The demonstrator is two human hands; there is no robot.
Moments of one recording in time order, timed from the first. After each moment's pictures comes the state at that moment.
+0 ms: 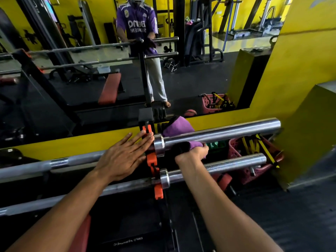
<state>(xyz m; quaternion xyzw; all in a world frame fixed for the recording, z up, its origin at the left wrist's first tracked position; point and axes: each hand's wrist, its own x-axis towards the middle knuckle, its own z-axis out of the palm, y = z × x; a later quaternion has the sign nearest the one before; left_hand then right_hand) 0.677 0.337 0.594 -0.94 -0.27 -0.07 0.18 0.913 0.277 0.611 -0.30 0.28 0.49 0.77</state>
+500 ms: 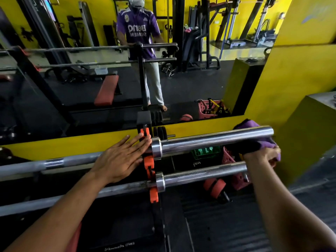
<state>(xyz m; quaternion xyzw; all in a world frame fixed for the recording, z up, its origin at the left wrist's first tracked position) 0.676 0.339 0.591 -0.94 -0.27 -0.08 0.17 1.092 0.220 0.630 -0.33 0.22 0.27 0.88</state>
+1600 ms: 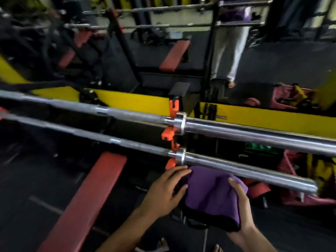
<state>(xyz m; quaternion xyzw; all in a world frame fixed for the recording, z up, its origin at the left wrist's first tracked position) 0.785 0.138 0.513 -0.78 -0.52 -0.28 -0.20 0.999 0.113 0.582 -0.49 -0.08 0.74 0.46</state>
